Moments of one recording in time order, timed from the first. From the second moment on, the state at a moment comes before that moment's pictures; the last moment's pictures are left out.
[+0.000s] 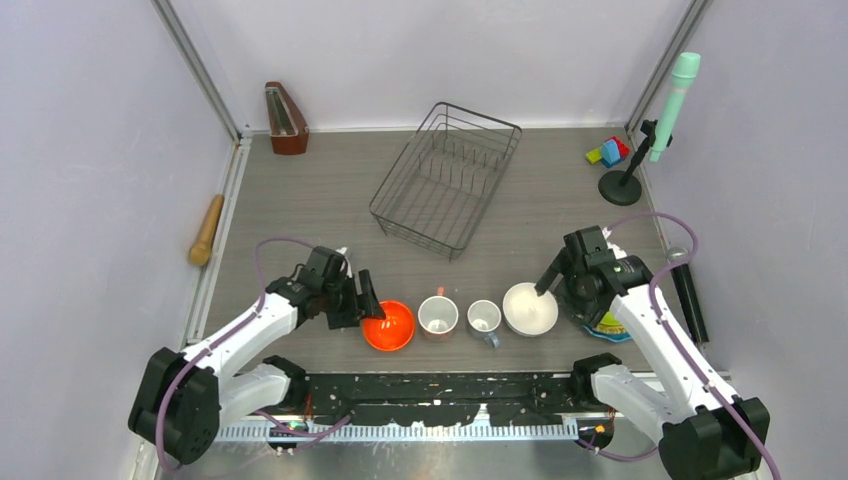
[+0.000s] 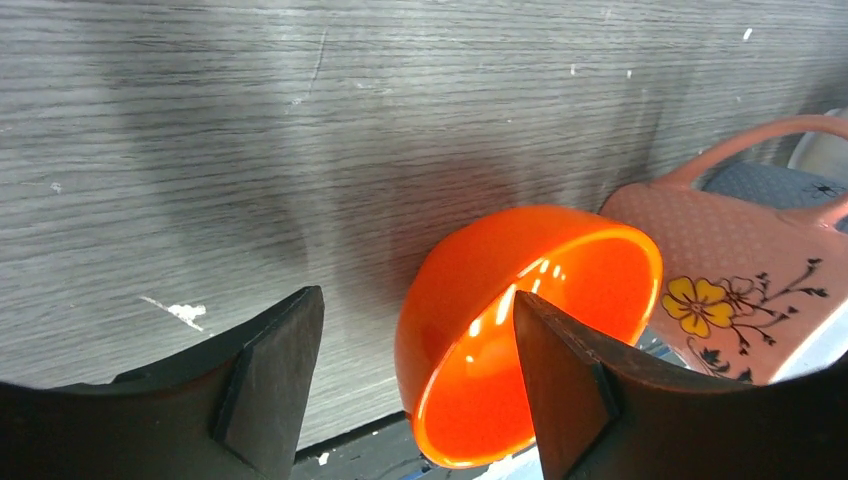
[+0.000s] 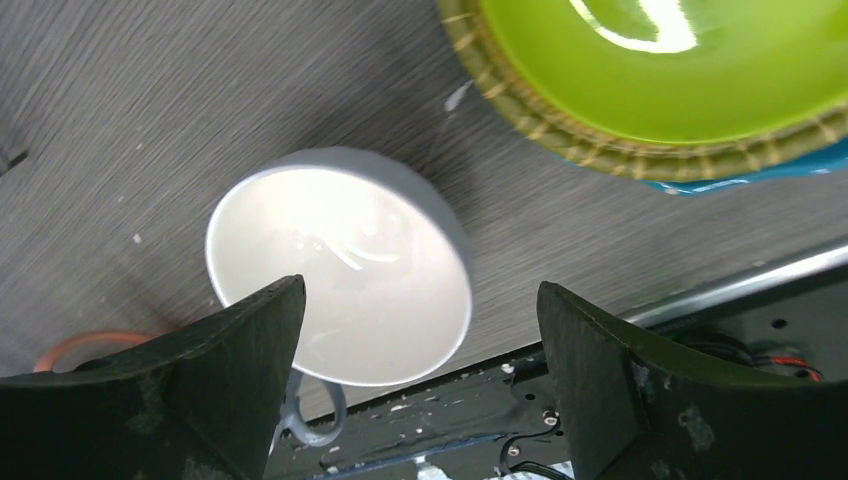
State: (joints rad) left arm -0.45 1.04 0.51 -0.50 0.26 -0.68; right arm 0.24 0.92 0.76 -1.03 0.11 0.87
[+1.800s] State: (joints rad) left arm -0.24 1.02 0.89 -0.61 0.39 -0.64; right arm 0.32 0.91 0.97 -0.87 0.08 0.74
